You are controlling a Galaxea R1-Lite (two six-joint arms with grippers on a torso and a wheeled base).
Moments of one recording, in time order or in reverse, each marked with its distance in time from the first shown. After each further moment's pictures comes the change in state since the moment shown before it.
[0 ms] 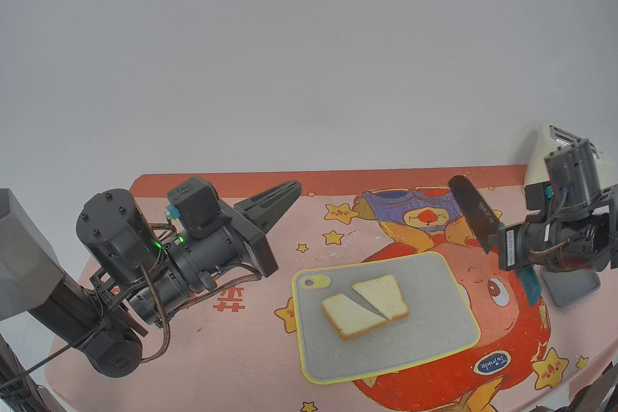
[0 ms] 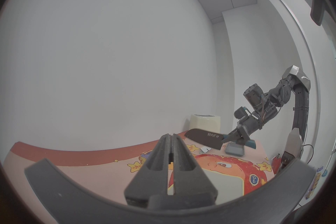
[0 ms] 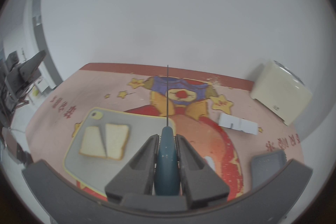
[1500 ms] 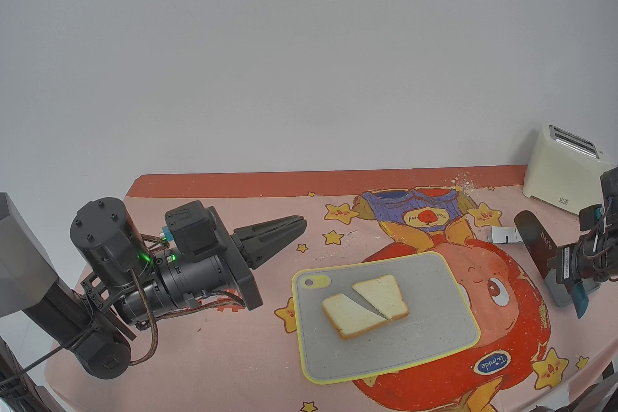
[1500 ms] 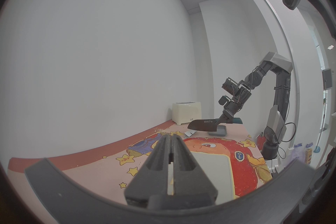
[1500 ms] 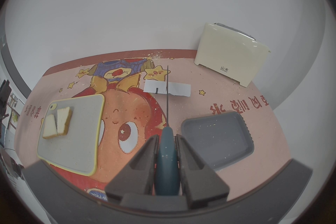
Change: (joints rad) left arm 0.037 -0.004 0.059 0.011 -0.245 0.114; right arm -0.373 -0.101 0.123 0.126 0.168 -0.145
